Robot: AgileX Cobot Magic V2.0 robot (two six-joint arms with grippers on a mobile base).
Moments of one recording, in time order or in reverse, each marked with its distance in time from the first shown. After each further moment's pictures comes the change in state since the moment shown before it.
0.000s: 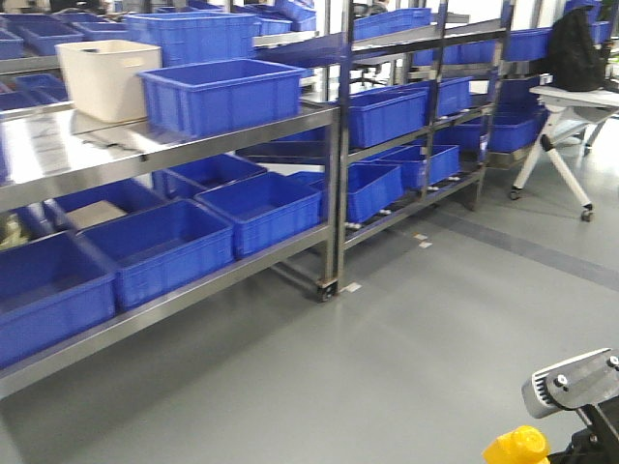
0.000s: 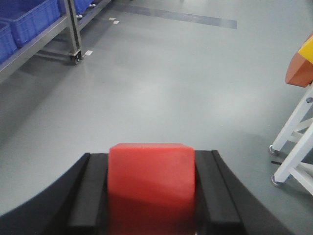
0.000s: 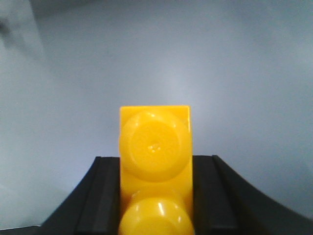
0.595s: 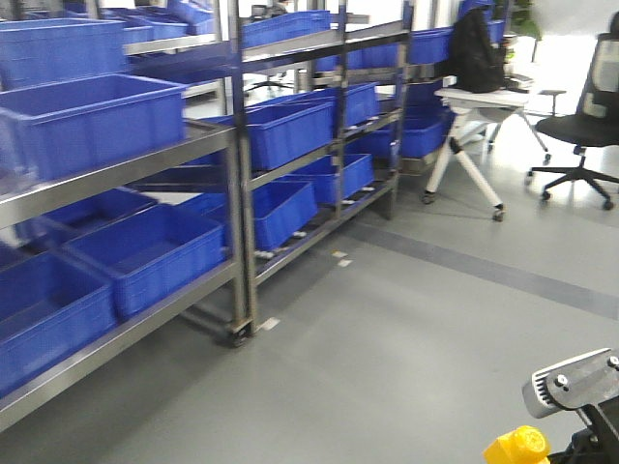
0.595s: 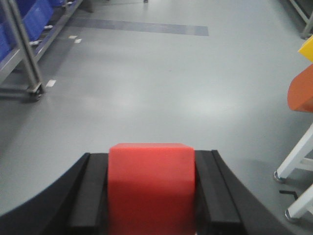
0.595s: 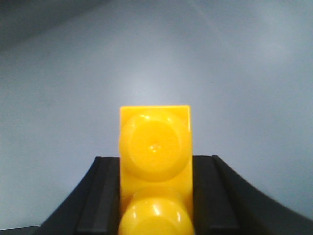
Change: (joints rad) left arm 0.000 0.000 0.001 0.000 0.000 0.000; right arm 0.000 0.000 0.000 0.000 0.000 0.000
